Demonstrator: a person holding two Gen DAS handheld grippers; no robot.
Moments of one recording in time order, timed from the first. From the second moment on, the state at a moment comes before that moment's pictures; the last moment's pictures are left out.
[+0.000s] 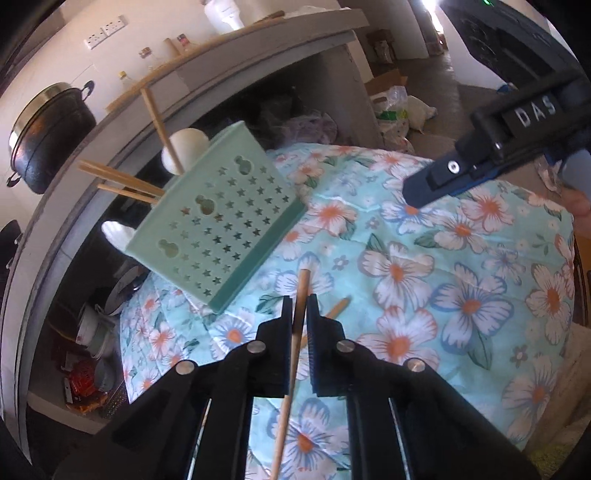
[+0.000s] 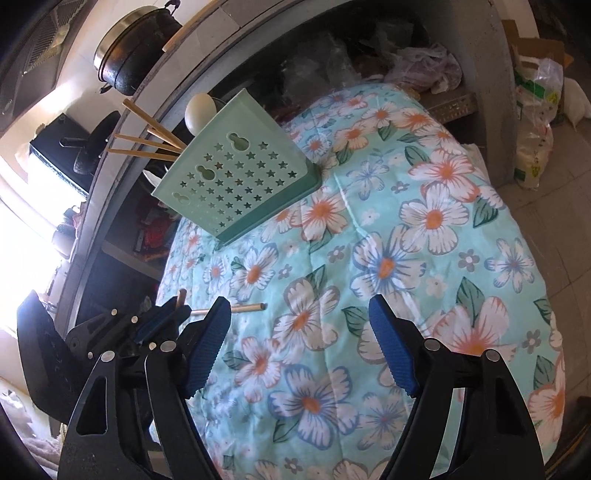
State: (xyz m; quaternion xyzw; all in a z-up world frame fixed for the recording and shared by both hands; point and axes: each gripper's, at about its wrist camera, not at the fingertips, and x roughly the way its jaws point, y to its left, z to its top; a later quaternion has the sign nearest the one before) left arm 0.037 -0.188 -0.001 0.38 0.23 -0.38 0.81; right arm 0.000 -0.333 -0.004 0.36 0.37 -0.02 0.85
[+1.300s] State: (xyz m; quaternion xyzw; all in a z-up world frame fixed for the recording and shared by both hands) left arm 0.104 -0.081 0.062 0.14 0.26 -0.27 0.92; right arm 0.085 -0.278 -0.090 0.59 0.41 0.05 0.70
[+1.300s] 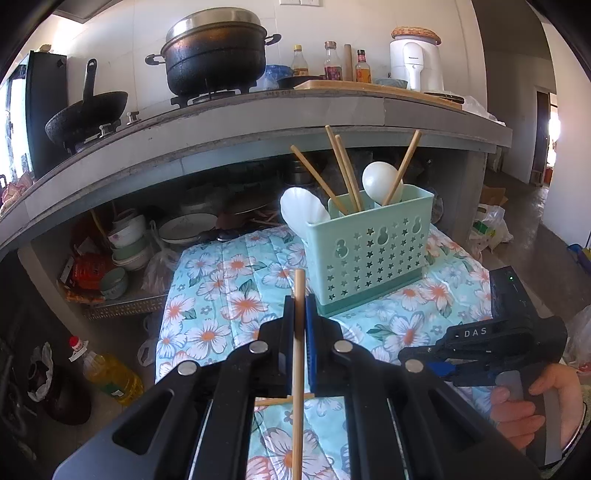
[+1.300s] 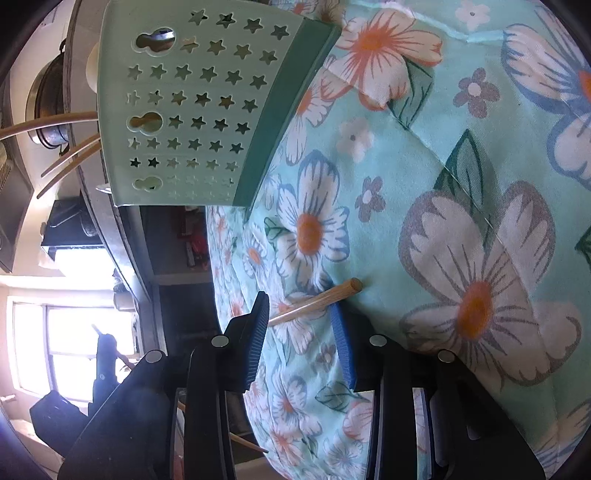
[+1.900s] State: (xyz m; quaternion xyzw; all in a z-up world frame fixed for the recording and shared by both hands) left arm 0.103 -0.086 0.064 0.12 0.27 -0.27 0.92; right arm 0.056 -0.326 -0.066 0.57 0.34 0.03 0.75
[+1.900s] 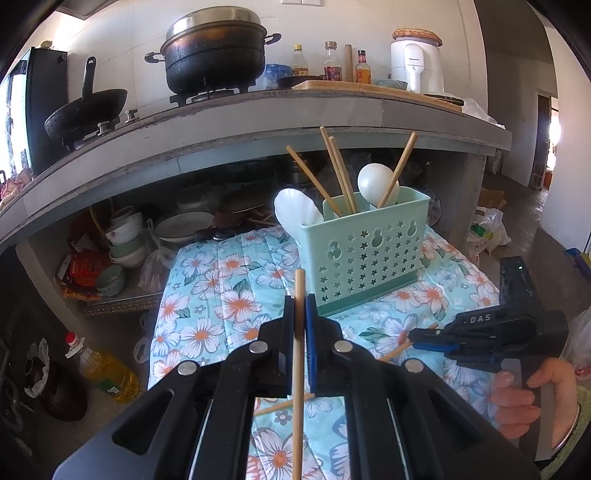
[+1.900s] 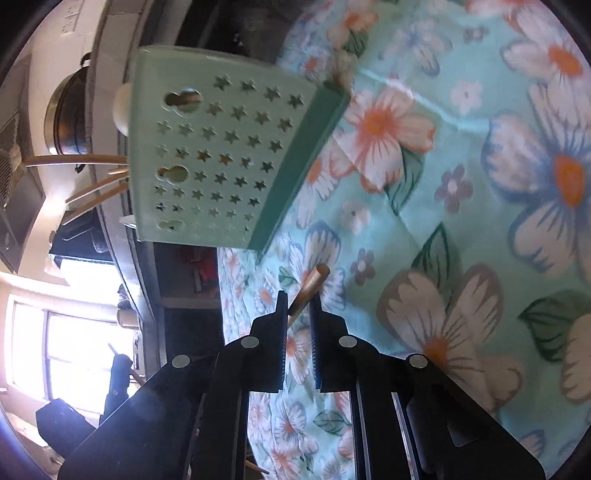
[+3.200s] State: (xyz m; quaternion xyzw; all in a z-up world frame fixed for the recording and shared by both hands) left arm 0.231 -0.218 0.224 -0.09 0.03 -0.25 0.96; right arm -0.033 -0.369 0.075 0.37 0.17 -0.05 0.91
